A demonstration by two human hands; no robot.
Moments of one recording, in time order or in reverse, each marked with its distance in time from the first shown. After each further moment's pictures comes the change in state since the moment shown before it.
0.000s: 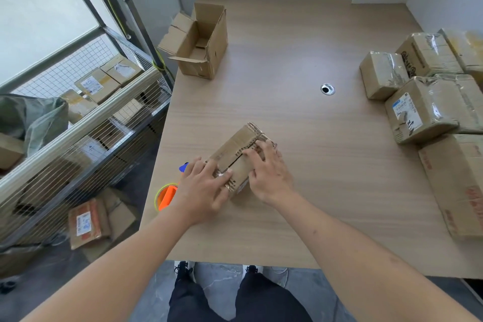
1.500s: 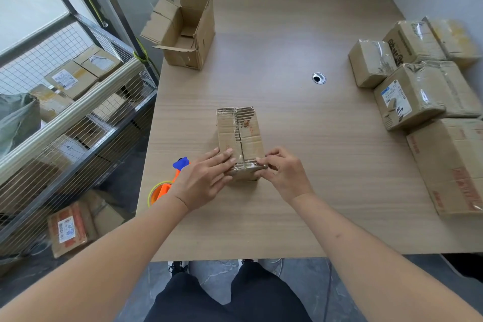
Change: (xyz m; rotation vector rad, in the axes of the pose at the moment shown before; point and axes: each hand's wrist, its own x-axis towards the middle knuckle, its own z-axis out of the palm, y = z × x) left_hand 0.020 -0.027 0.026 -0.348 0.089 0.264; right_hand -0.018 0.038 0.010 0.372 0.251 -0.026
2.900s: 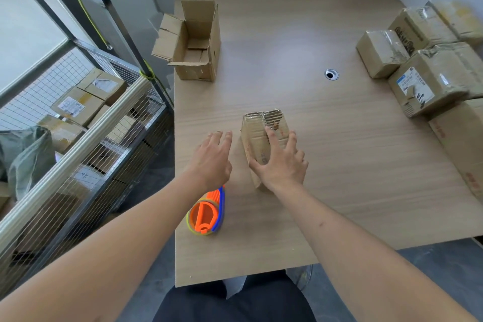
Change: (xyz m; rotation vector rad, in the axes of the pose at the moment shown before) left_hand 0.044 -0.062 -0.071 0.223 -0.376 -0.328; right_hand 0.051 -0.107 0.074 -0.513 -0.015 0.603
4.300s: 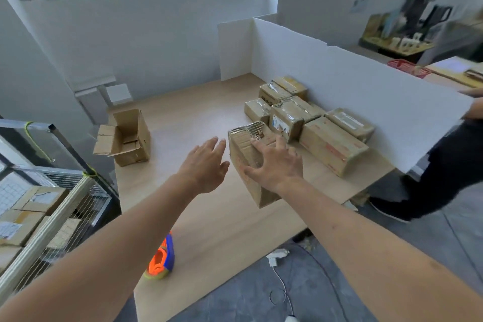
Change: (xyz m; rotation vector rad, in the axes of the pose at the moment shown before) left_hand -0.083 0.225 -0.154 0.175 0.154 0.357; right_hand -0.166 0.129 -0.237 -0.059 0.298 0.047
